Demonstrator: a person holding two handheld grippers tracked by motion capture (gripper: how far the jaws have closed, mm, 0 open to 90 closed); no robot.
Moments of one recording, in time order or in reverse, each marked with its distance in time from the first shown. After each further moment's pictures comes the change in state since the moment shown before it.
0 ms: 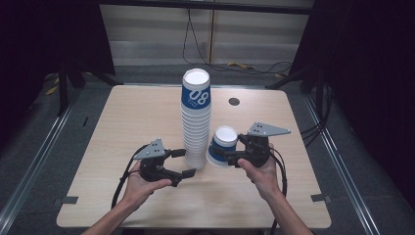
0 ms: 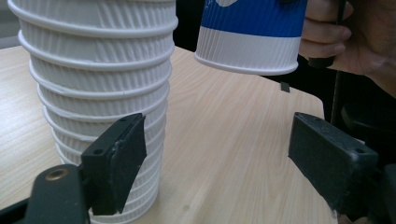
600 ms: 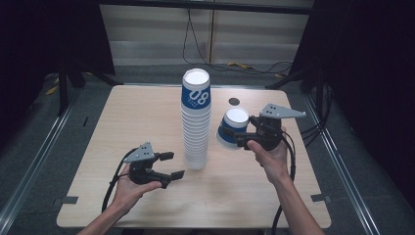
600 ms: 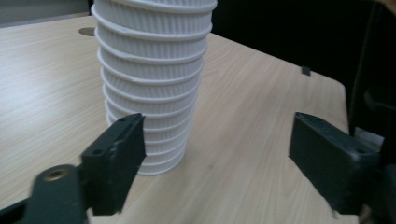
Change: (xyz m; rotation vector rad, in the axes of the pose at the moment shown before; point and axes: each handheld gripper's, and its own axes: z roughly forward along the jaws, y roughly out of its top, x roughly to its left) left arm 0.012 -0.015 -0.020 0.030 0.051 -0.032; right arm -0.014 0.044 -0.019 -0.047 -0.073 -0.045
